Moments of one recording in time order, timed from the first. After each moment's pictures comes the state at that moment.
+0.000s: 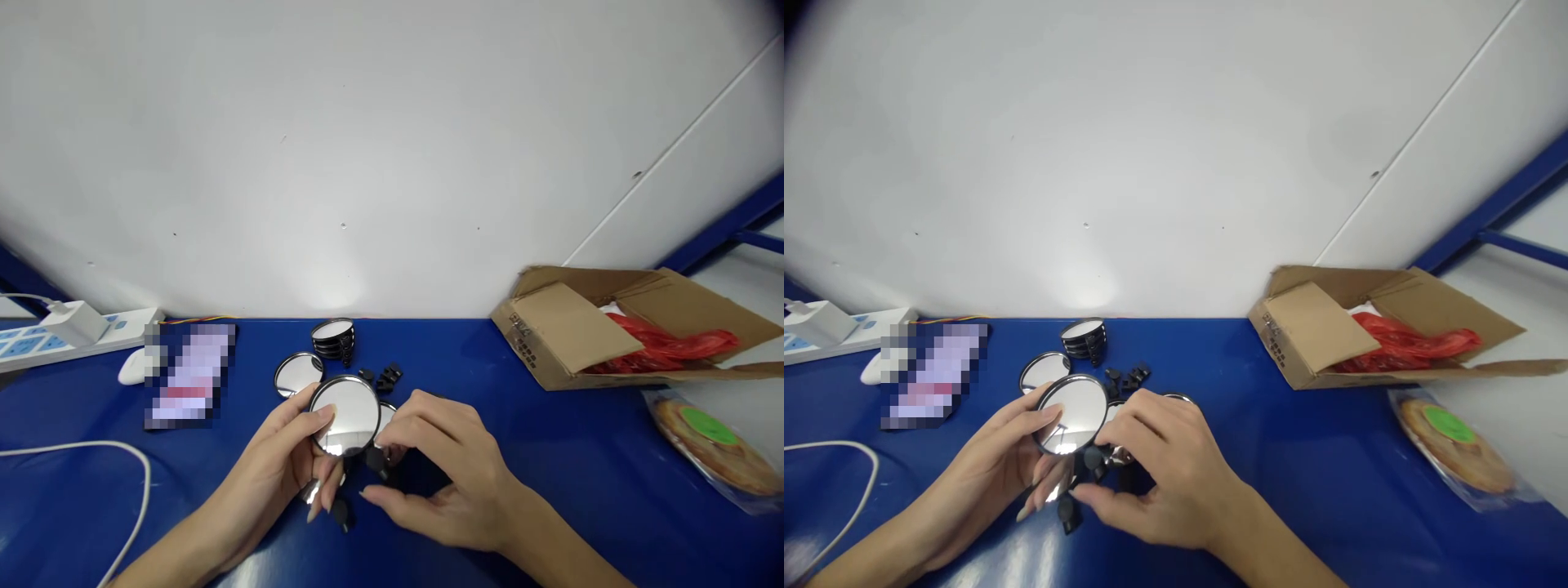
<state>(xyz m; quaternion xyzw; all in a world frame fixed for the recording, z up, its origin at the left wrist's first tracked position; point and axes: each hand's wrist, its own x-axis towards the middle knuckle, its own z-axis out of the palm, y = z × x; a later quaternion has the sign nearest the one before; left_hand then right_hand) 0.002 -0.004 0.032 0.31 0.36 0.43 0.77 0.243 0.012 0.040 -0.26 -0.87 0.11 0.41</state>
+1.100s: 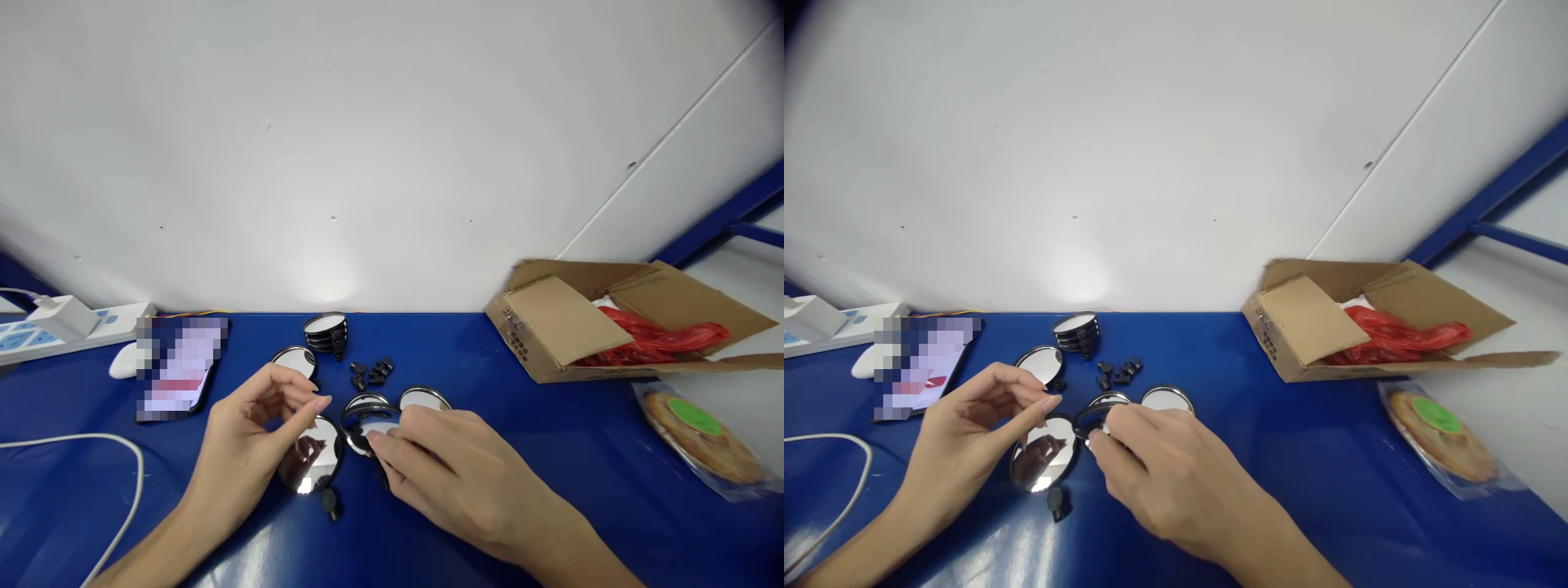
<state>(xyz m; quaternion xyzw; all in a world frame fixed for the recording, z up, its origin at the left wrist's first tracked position) -0.009 0.000 0.026 0.55 0.52 0.50 0.42 0.258 -0.001 0.056 -0.26 -0.92 -0.07 0.27</state>
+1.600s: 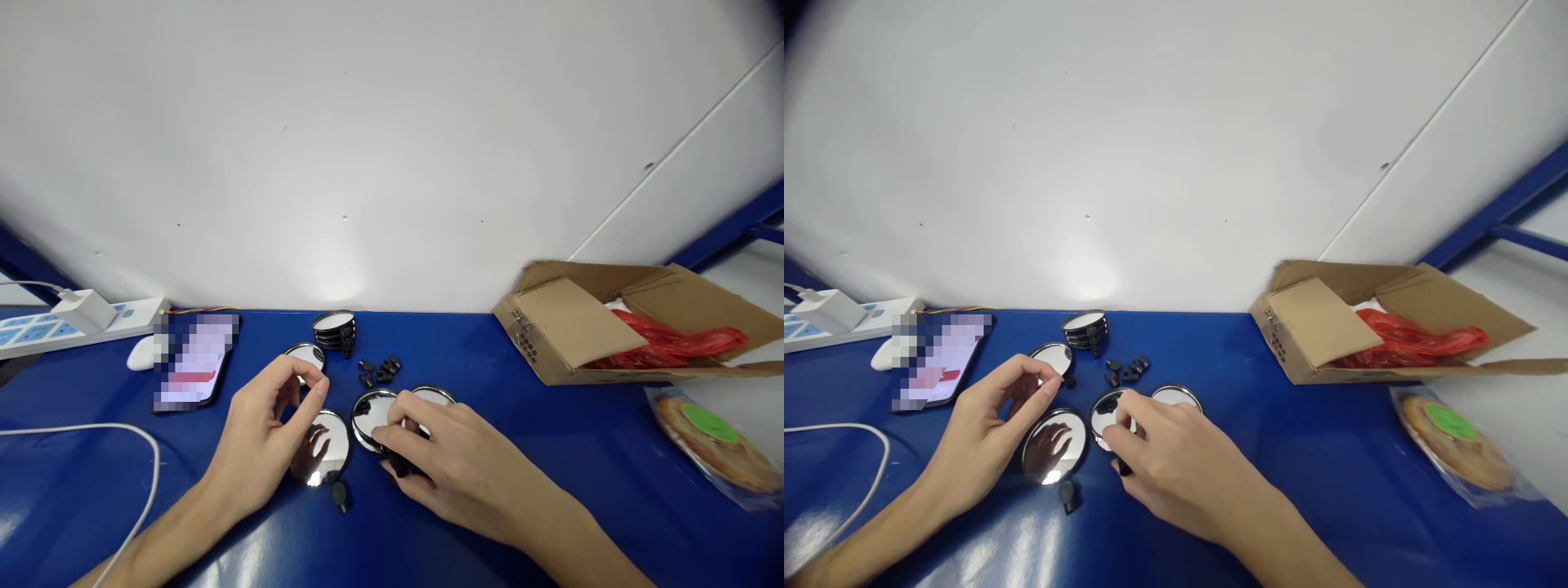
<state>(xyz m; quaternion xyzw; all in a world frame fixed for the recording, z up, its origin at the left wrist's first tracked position) -0.018 0.002 0.029 0.66 0.57 0.40 0.28 0.263 0.007 0.043 -0.30 -0.94 0.02 0.17</state>
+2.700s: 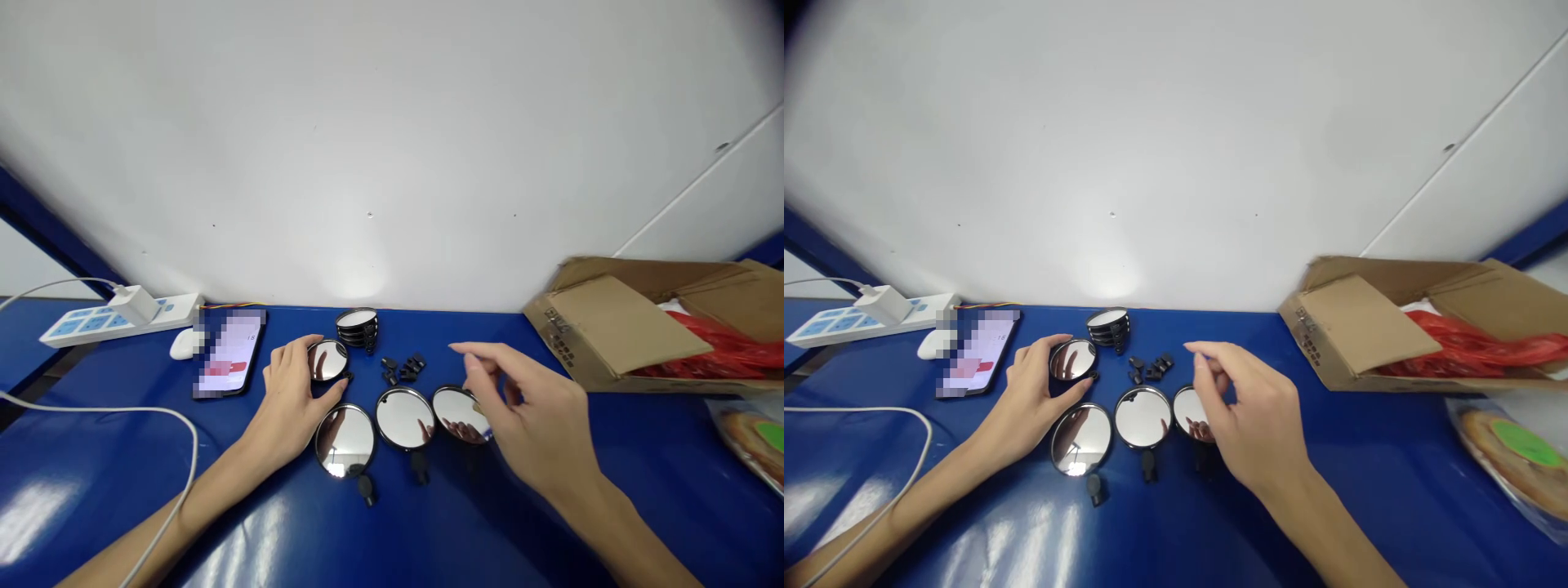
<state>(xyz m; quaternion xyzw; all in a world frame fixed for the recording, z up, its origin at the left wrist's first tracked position) -0.034 0.026 0.004 0.69 0.64 0.29 0.17 0.275 0.030 0.047 -0.49 -0.76 0.01 0.42</state>
